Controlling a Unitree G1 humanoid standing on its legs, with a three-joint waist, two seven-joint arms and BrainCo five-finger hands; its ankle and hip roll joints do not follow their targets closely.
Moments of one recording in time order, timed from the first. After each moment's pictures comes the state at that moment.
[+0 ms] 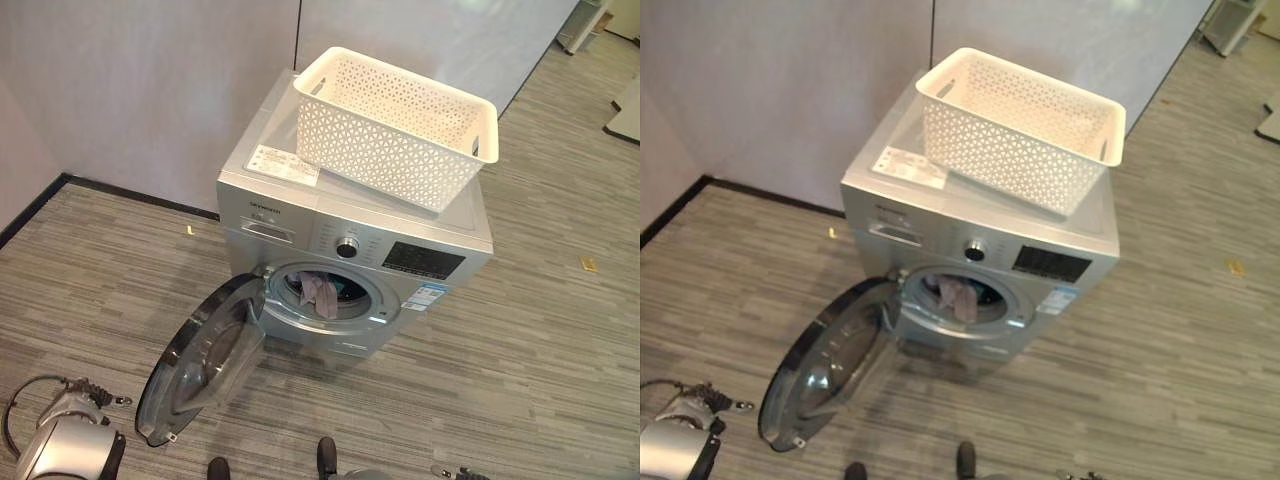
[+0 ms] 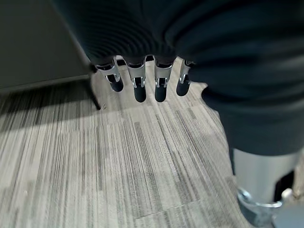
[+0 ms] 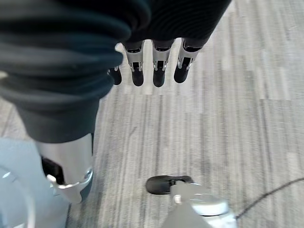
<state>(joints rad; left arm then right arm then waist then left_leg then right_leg) -0.44 0.69 -0.17 1.53 0.19 0.07 0.10 -0.02 -0.29 0.16 1.30 0.32 0.00 0.02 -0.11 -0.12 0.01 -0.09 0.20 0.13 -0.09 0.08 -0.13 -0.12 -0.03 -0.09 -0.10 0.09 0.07</state>
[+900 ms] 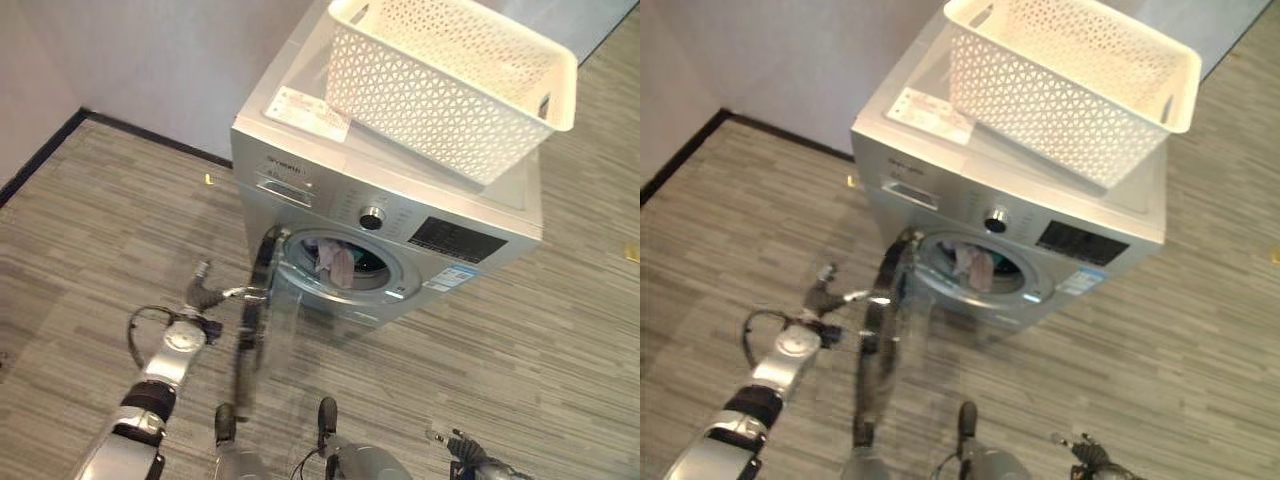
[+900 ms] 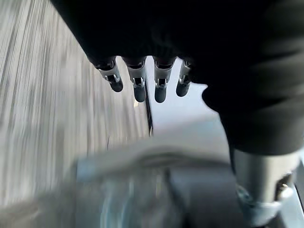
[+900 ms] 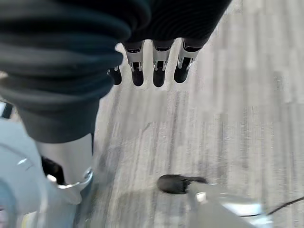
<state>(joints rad) -0.25 0.40 -0.35 0.53 -0.29 -0.10 0.11 -0.09 -0.30 0.08 1.19 0.40 -0.06 -0.02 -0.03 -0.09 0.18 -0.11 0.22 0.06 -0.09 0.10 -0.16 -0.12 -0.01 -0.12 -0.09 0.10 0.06</state>
